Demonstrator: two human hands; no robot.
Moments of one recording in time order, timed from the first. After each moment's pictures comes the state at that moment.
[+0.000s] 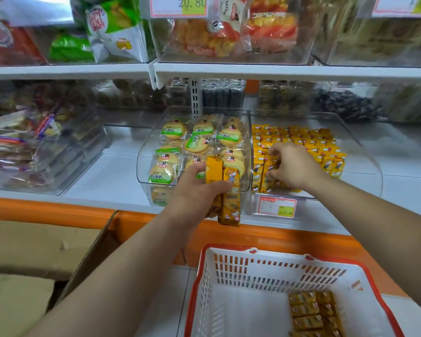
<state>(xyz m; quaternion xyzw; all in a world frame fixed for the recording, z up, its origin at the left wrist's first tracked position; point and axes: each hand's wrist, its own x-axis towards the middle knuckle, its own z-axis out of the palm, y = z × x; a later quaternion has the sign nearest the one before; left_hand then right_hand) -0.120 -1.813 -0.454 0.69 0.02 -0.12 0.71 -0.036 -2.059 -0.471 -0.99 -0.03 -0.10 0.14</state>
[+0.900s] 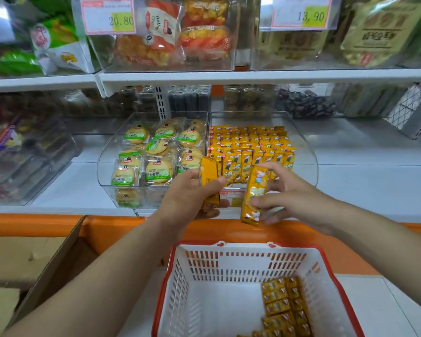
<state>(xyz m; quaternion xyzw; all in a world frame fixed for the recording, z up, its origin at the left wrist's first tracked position) -0.155 -1.881 -0.439 0.71 -0.05 -0.14 0.69 -0.186 -2.099 -0.435 -0.76 0.01 0.12 0.63</state>
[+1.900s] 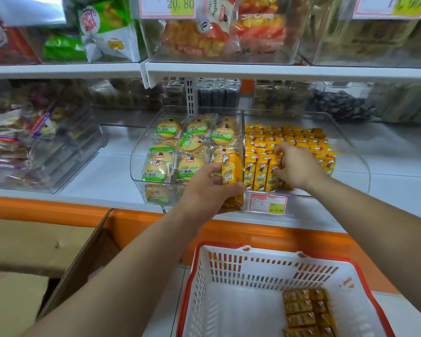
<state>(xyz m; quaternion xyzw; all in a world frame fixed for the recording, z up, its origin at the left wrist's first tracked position) -0.121 -1.841 -0.457 0.70 -0.05 -0.15 0.70 -0.035 -2.087 -0.483 -0.98 0.02 -0.09 0.15</state>
